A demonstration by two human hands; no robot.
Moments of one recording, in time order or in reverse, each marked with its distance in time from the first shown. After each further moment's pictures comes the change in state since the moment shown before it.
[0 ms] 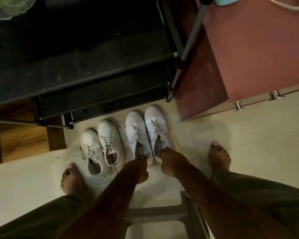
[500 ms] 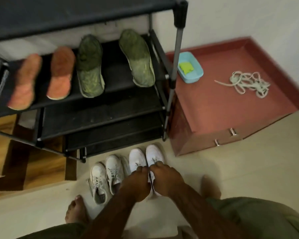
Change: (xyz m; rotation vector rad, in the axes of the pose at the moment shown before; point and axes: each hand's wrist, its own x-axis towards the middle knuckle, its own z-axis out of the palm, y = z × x) left_hand -0.132 0.029 -0.060 -0.081 0.408 0.157; right_hand -0.114 -0.046 -0.056 -0.099 0.319 -0.191
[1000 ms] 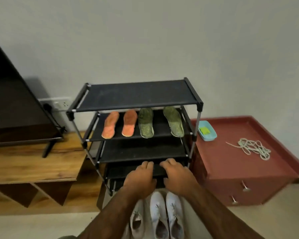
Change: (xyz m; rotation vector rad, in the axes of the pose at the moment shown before) left_hand -0.169 -0.008 -0.137 0.068 0.534 0.001; right_hand -0.110 -0.122 -0.126 -0.202 0.400 -0.214
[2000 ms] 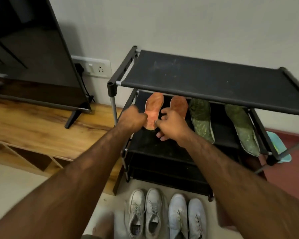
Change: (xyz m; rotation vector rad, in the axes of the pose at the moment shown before) left_hand 0.126 -0.225 -0.105 -0.717 0.338 -0.531; right_hand 0.242 -0.171 -0.013 0.672 -0.011 0.071
